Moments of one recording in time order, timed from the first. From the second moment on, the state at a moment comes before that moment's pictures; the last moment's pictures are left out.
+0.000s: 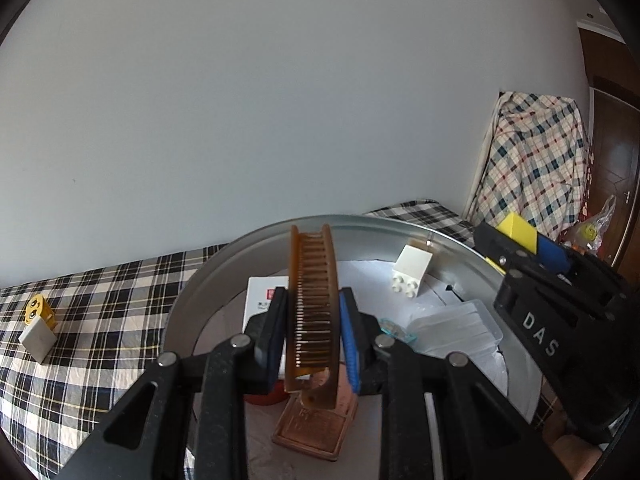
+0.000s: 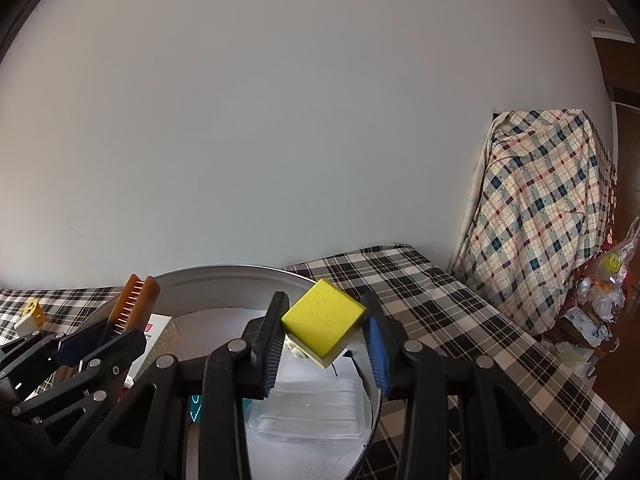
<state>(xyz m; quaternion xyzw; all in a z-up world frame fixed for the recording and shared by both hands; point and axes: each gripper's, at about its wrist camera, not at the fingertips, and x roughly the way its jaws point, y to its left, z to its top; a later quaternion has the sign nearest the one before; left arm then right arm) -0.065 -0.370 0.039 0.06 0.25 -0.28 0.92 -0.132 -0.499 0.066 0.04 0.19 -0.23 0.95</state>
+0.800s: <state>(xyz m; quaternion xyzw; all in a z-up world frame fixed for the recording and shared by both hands) -0.066 -0.385 0.030 0.12 0.24 -0.20 0.94 -0.107 -0.509 0.038 0.08 0.28 -0.19 0.94</state>
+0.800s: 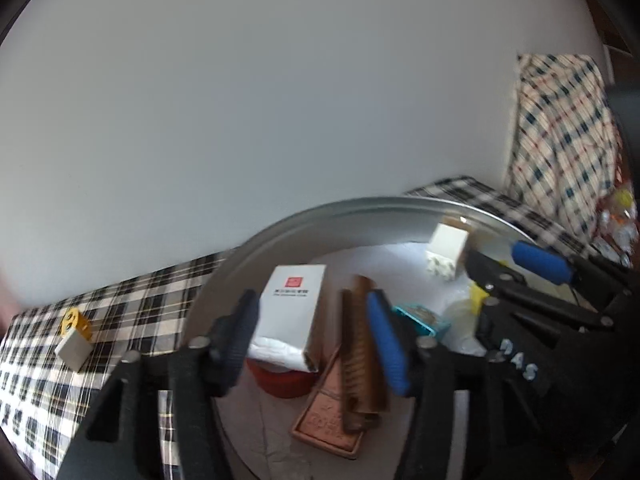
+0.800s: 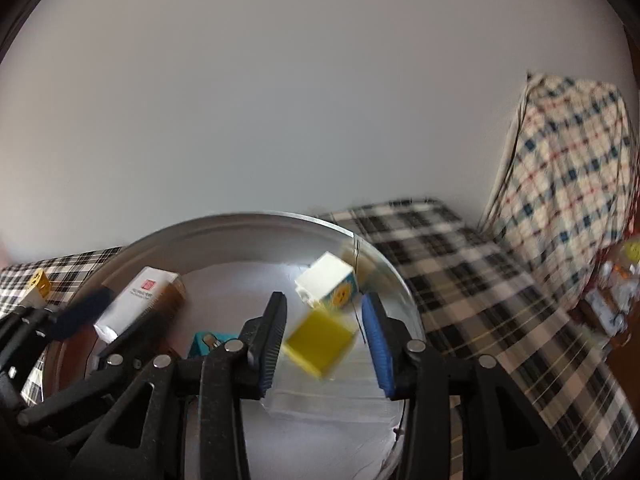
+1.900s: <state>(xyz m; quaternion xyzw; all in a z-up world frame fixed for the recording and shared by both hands) -0.079 -0.291 0.037 0.08 0.19 -0.11 0.97 -0.163 -0.488 0.070 0.09 0.08 -0.17 0.98</state>
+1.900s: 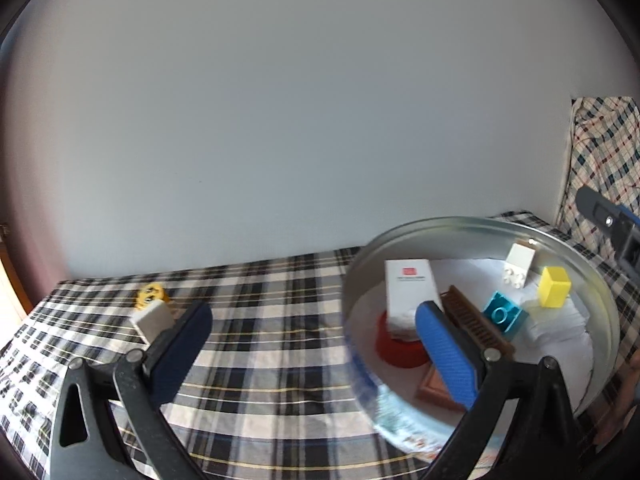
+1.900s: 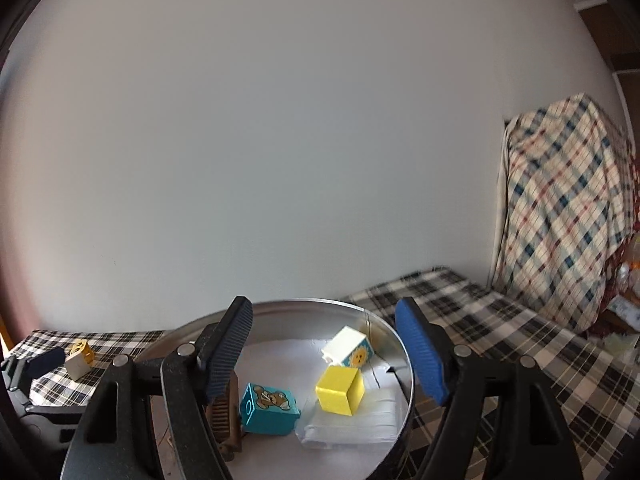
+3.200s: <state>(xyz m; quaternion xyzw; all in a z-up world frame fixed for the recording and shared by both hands) -0.065 -0.165 0.031 0.07 0.23 -0.10 0.97 -0.171 -0.363 0.069 0.10 0.10 -0.19 0.97</state>
